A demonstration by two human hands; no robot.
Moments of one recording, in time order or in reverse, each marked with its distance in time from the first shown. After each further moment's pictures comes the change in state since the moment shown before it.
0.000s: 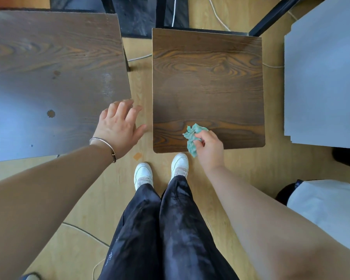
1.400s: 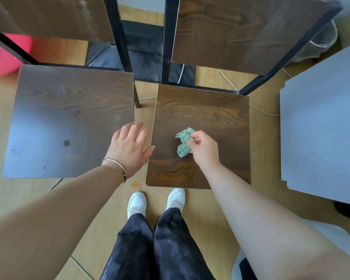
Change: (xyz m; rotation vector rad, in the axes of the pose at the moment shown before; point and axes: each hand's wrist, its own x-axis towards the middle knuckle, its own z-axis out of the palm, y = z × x) left_hand 0.028 0.050 -0.062 0.052 0.060 -0.076; right_hand 0.103 -0.063 -0.065 0.253 -0.145 0.080
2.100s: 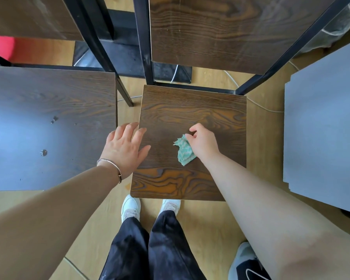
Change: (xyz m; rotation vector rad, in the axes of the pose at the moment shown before) left_hand 0.054 0.023 0.021 0.001 -0.056 -0.050; right_hand 0.082 0.018 -0.023 -0.349 -0.132 0.025
